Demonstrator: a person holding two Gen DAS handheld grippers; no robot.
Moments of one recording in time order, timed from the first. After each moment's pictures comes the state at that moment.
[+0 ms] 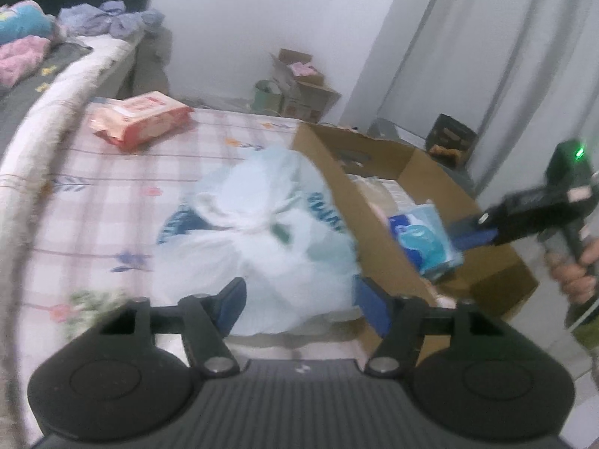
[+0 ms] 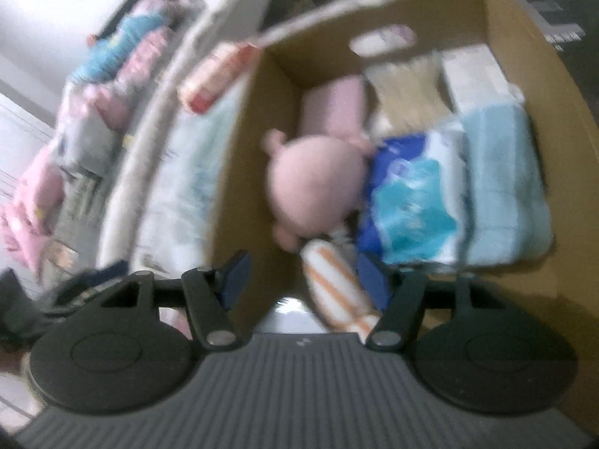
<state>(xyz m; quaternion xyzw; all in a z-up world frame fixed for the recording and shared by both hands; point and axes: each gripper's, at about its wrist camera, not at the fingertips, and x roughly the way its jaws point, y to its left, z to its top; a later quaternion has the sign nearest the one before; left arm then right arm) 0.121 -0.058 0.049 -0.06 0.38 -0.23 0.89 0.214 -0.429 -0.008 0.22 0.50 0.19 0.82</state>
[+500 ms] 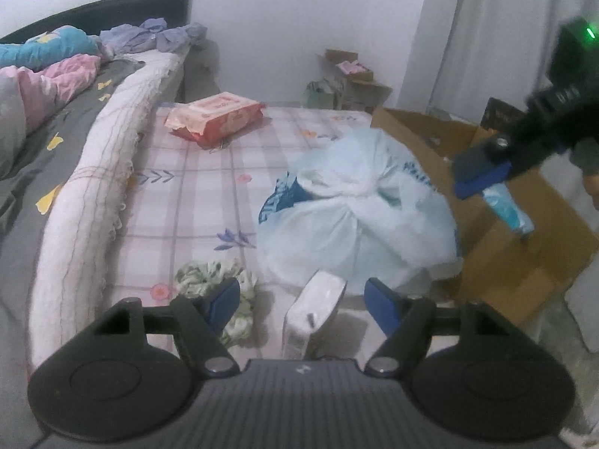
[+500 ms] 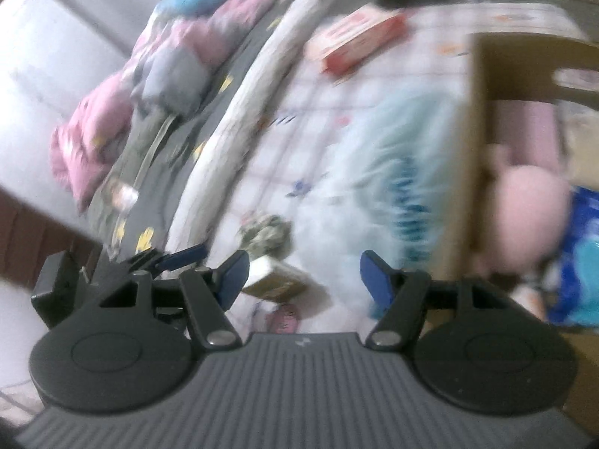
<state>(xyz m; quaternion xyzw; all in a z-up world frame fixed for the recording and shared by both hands) 0.103 -0.008 0.027 0.00 0.38 -0.16 0.91 0.235 -0.265 0.037 0.14 0.51 0.33 0.78</state>
